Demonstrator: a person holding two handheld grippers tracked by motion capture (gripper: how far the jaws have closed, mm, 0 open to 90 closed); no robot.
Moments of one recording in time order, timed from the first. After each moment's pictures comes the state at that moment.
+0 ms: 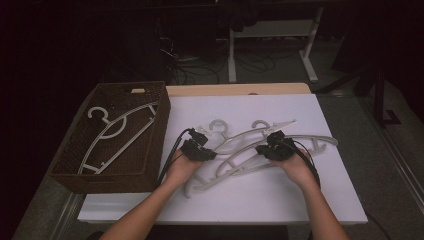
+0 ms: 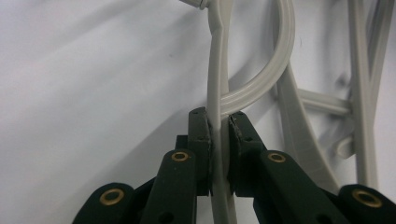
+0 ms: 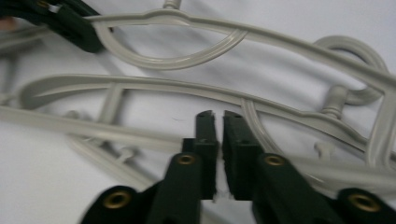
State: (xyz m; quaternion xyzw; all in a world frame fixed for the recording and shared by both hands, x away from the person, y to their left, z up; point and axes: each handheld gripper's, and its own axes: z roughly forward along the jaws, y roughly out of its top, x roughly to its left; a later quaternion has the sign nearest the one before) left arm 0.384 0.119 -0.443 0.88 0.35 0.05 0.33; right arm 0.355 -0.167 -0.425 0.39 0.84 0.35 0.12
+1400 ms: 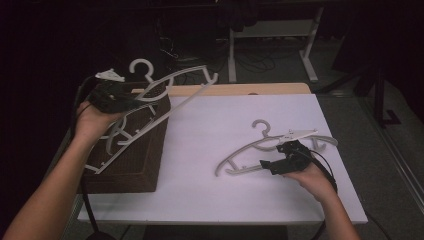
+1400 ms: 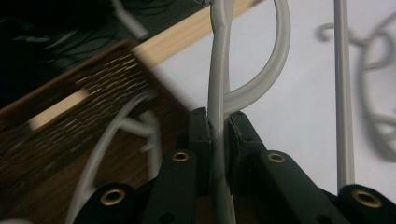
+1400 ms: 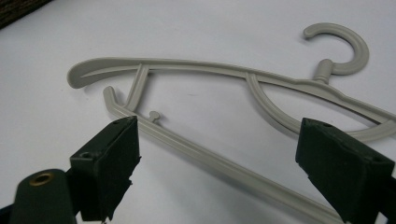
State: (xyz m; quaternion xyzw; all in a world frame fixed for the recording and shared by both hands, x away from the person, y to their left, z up) left arm 0.410 0.321 -0.269 0.84 0.38 0.21 0.33; right arm 0.318 -0.195 -0.417 0.40 0.82 0.38 0.12
